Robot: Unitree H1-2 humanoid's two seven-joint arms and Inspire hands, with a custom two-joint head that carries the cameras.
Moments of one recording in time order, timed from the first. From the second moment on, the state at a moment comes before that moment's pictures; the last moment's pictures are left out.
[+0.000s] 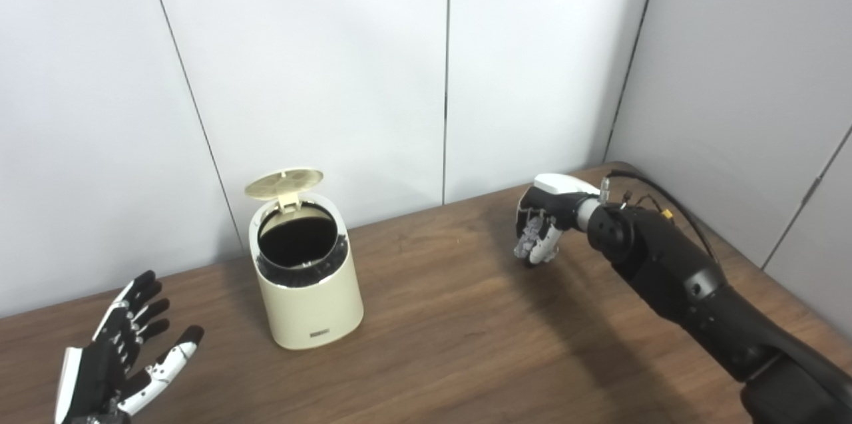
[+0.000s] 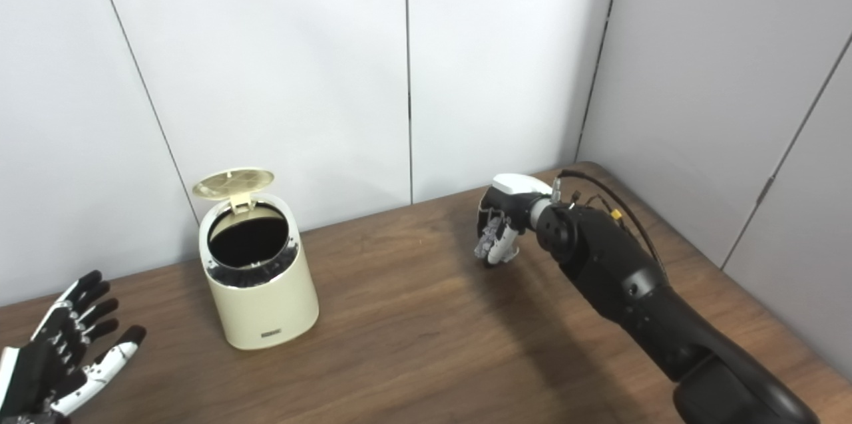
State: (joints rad) left arm -0.28 0.12 0.02 0.07 0.06 -0.06 -0.05; right arm -0.59 -0.71 0.25 0.31 -0.65 0.30 0.40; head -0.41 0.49
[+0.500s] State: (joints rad) left arm -0.28 0.12 0.02 0.08 0.08 -0.06 -0.05; right arm -0.58 -0.71 0.23 0.17 -0.63 0.26 0.40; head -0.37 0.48
